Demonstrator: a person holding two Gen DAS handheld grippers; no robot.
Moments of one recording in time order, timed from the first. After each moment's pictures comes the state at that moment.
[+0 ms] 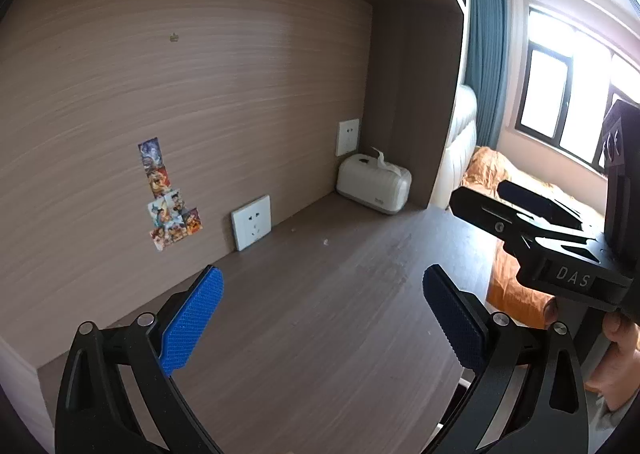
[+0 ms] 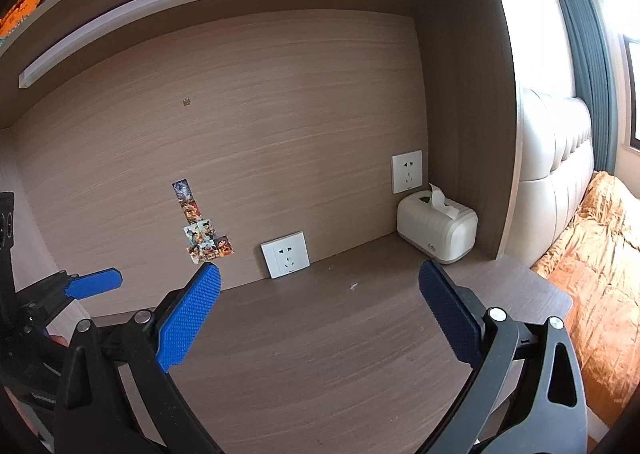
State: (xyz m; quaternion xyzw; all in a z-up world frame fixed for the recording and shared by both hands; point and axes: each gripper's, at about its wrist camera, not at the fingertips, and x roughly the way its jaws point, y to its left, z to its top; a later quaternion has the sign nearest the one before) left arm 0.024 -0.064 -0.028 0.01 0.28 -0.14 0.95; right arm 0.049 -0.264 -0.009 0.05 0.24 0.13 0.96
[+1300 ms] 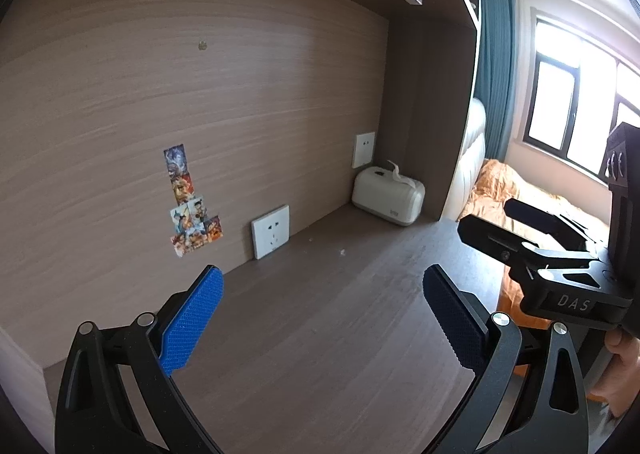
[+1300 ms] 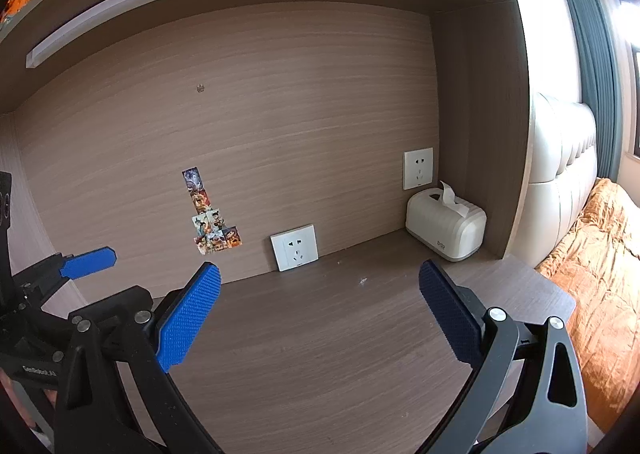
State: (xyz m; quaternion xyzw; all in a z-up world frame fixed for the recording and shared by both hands) left arm 0.022 -0.041 -0.022 0.01 0.26 -0.13 0.96; right arm 0.052 -0.241 -0.014 0.03 0.25 0.13 0.96
